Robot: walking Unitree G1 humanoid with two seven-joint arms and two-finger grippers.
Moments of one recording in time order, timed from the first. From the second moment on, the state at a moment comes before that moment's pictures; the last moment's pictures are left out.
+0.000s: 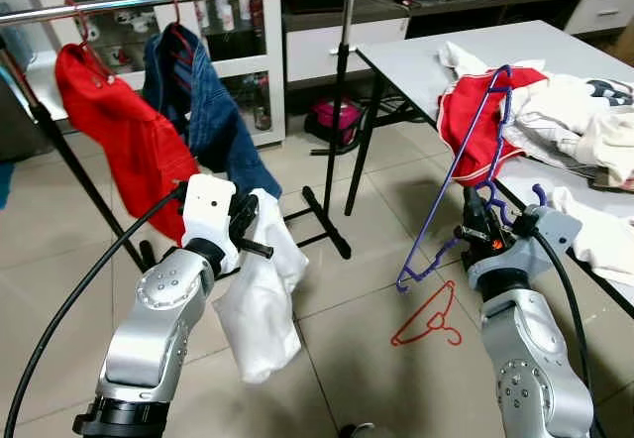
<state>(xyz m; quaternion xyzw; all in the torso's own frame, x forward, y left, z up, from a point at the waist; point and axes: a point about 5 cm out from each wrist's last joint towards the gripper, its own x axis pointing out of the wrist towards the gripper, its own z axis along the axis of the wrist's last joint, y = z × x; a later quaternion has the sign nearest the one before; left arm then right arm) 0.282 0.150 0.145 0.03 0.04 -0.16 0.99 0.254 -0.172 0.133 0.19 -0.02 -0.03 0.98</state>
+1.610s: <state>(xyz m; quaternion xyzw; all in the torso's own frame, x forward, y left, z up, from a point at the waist) 0.284 0.151 0.141 0.04 0.06 -0.17 0.98 0.246 -0.178 0.120 0.15 0.04 -0.05 0.99</state>
